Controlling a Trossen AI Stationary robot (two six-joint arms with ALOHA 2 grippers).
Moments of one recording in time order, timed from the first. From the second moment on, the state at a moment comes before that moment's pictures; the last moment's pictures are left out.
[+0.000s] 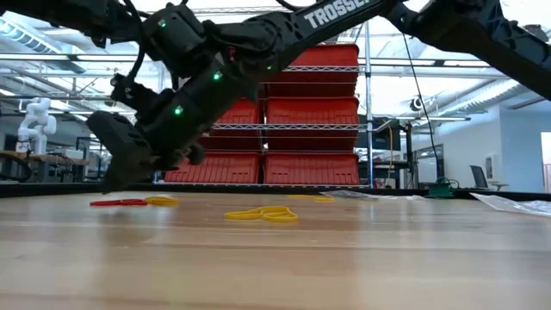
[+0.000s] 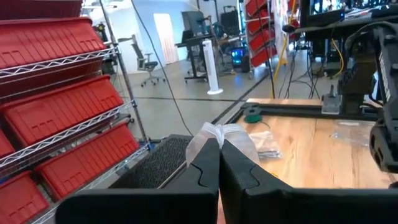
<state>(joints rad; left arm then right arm) -0.03 0.36 0.40 -0.05 -0.58 0.19 0.06 2.59 2.13 -0.25 0.13 0.09</state>
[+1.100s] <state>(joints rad) -0.03 0.36 0.40 -0.04 -0.55 0.17 0.03 2.62 2.13 -0.23 0.13 0.52</state>
